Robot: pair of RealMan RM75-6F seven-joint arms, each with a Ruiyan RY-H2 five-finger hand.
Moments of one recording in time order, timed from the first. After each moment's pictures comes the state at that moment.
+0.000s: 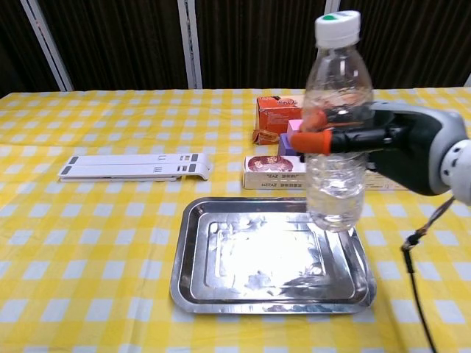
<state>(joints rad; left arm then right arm) -0.01 -1.04 0.01 -1.74 1.57 1.53 0.08 0.45 -1.45 0.30 -2.06 -0.90 1.06 0.35</state>
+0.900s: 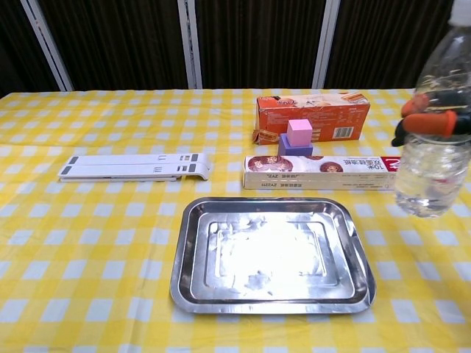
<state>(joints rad) -0.01 -1.04 0.01 -1.75 1.56 1.53 0.09 0.32 -1.25 0.28 -1.99 -1.17 0.94 0.68</state>
